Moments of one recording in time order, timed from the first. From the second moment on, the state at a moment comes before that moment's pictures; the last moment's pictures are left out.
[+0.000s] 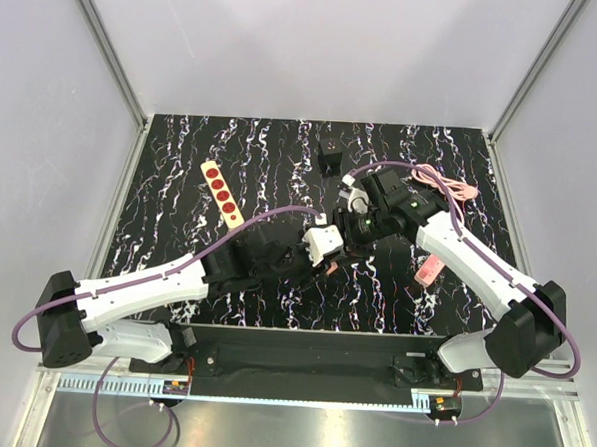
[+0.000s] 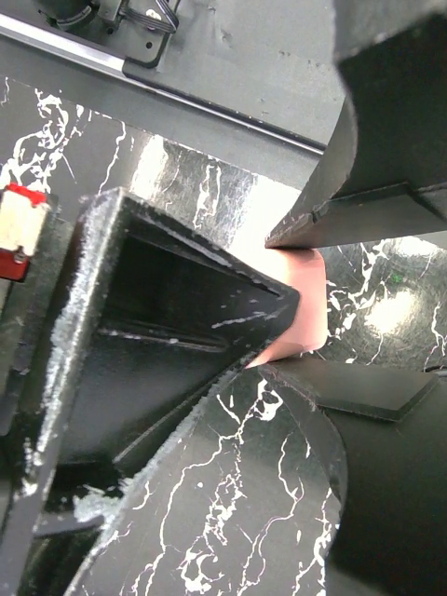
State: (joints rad) left arm -1.08 1.20 0.95 -0.28 0.06 0.07; right arm 0.60 1.41 1.24 -0.86 -0.61 0.55
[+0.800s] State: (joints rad) left arm -1.09 1.08 0.94 -0.26 -0.01 0.05; right arm 0.38 1.36 1.22 -0.87 -0.40 0.57
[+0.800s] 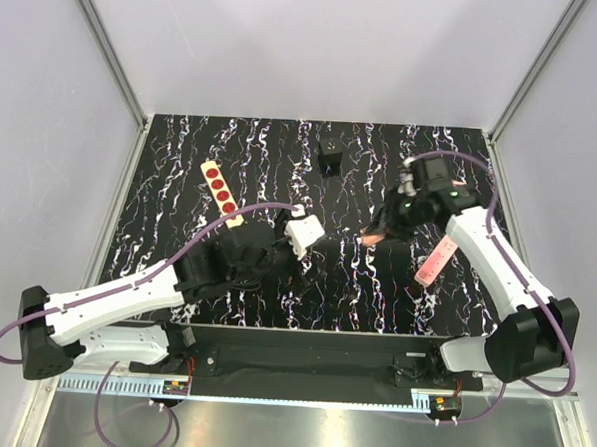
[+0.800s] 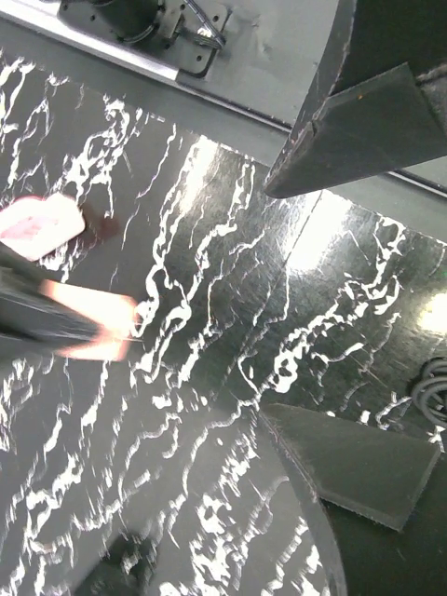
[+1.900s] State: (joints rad) left arm -1.09 0.92 0.93 -0.43 -0.53 0.01; right arm -0.13 1.74 1.40 -0.92 0.19 0.55
